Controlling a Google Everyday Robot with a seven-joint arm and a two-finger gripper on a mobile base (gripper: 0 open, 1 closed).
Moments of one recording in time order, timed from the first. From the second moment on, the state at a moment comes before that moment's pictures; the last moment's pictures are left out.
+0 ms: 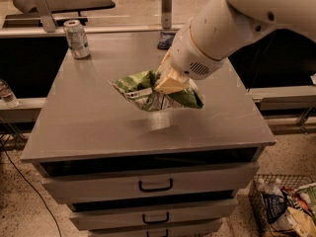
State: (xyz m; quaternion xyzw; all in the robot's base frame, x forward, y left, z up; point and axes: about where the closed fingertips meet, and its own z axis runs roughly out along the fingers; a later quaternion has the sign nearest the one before) arm 0.511 -0.020 0.949 -0.66 0.68 0.05 0.31
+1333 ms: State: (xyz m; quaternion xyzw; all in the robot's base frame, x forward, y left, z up) arm 0.640 -0.069 1.011 -0.72 0.58 -0.09 0.36
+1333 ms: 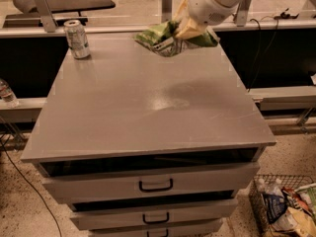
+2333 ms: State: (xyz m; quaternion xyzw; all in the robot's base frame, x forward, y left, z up) arm 0.790 -0.125 1.046 -0.70 0.53 -0.18 0.44
